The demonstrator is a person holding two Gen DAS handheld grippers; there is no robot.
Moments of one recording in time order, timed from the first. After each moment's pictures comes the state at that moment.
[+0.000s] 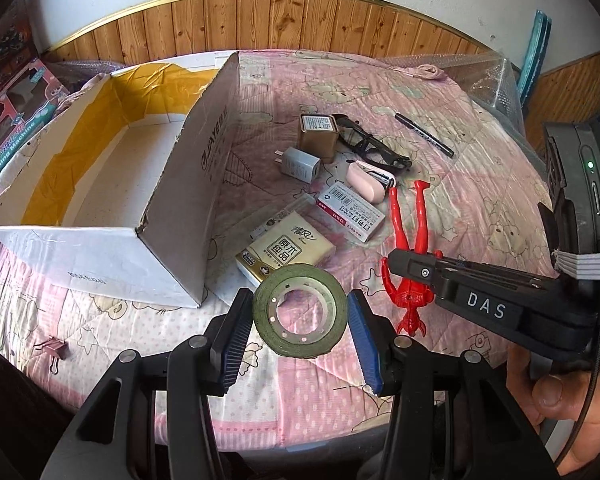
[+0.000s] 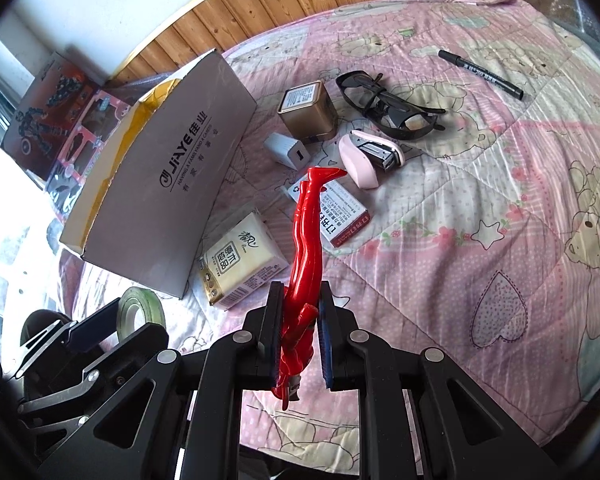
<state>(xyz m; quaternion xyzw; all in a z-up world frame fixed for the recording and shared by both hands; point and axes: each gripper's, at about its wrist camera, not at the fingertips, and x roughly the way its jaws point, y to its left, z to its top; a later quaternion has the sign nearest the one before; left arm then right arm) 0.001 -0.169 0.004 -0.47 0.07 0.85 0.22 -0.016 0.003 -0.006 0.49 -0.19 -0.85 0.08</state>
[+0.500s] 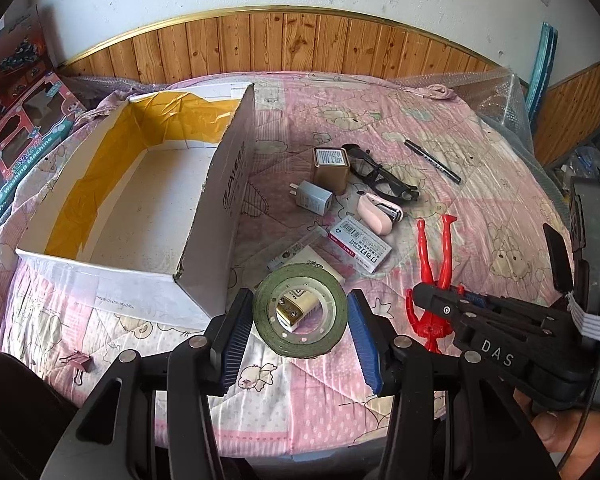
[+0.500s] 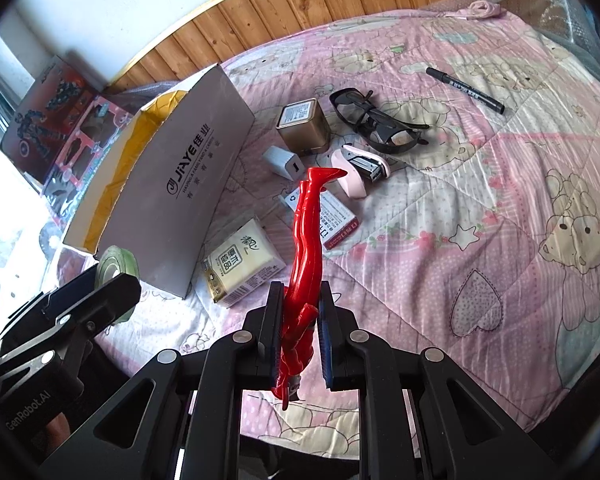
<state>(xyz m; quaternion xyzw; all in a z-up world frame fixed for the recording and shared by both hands) -0.004 -0.171 0.035 -0.45 0.06 0.87 0.21 -0.001 0.006 0.014 0.48 -0.18 -0.86 0.07</state>
